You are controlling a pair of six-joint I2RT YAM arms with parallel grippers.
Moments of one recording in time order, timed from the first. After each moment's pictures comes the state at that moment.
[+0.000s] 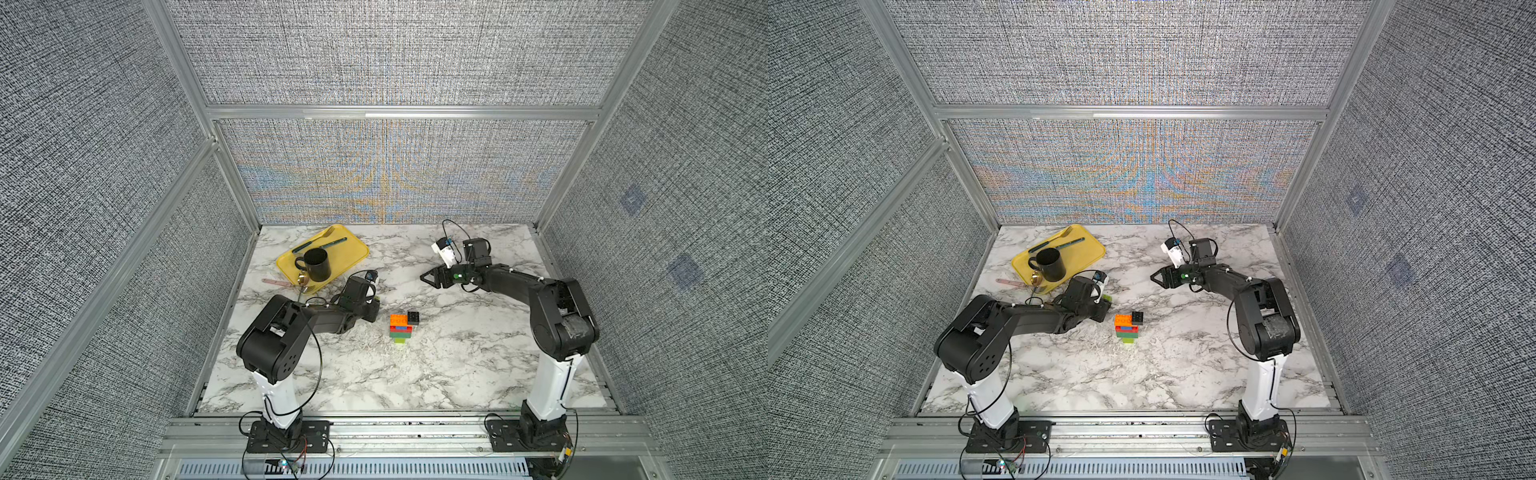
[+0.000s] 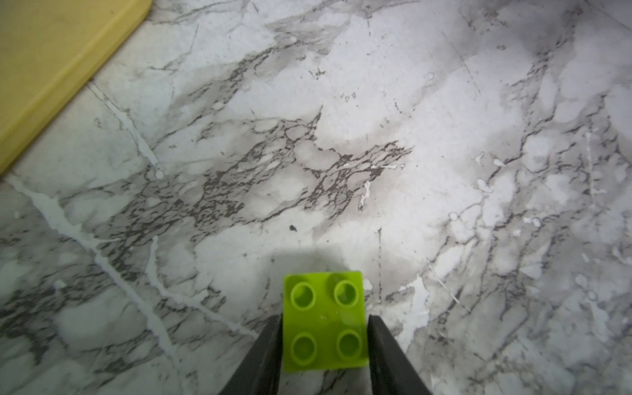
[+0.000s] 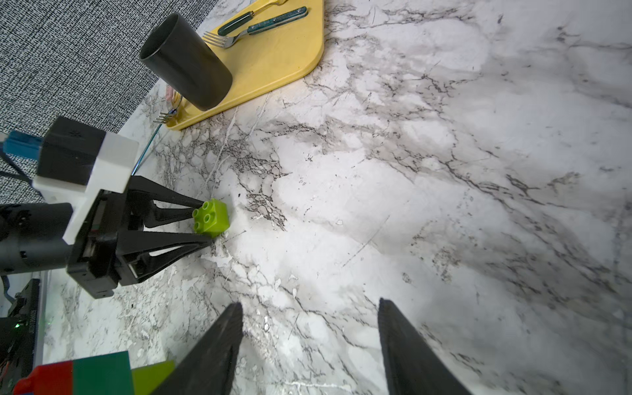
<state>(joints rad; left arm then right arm) -0.54 1.83 0.81 0.21 0.04 -0.09 0.25 1.94 1.22 -0.06 -0.68 -0.02</state>
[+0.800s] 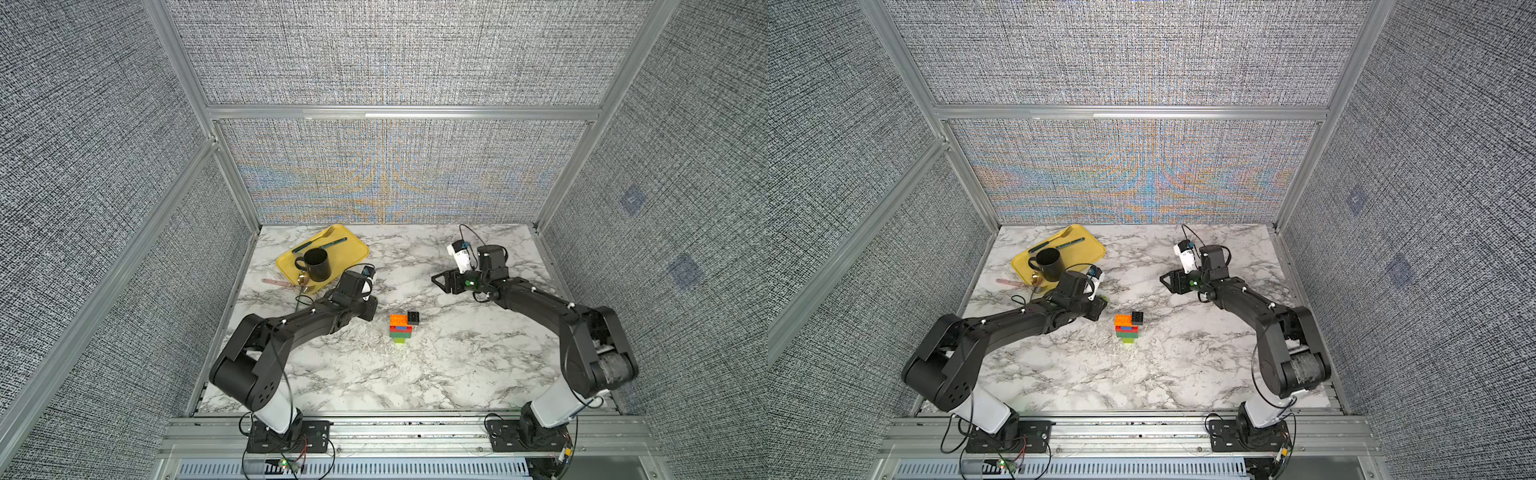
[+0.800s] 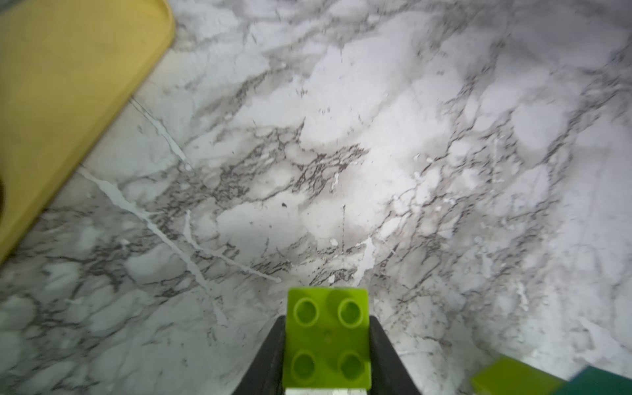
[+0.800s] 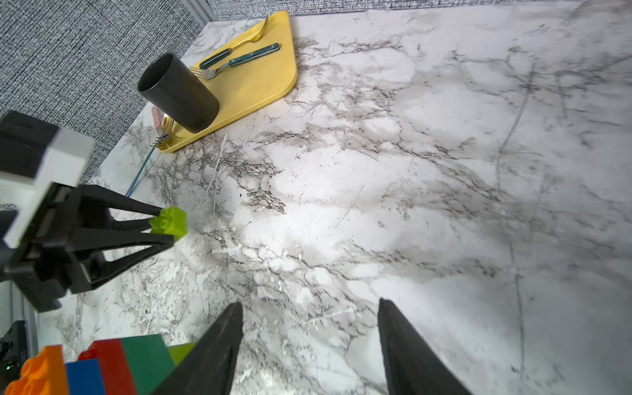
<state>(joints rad) -0.54 1.56 0.84 -0.07 0.08 -0.10 0.25 1.59 0.95 0.00 -0.50 0.12</state>
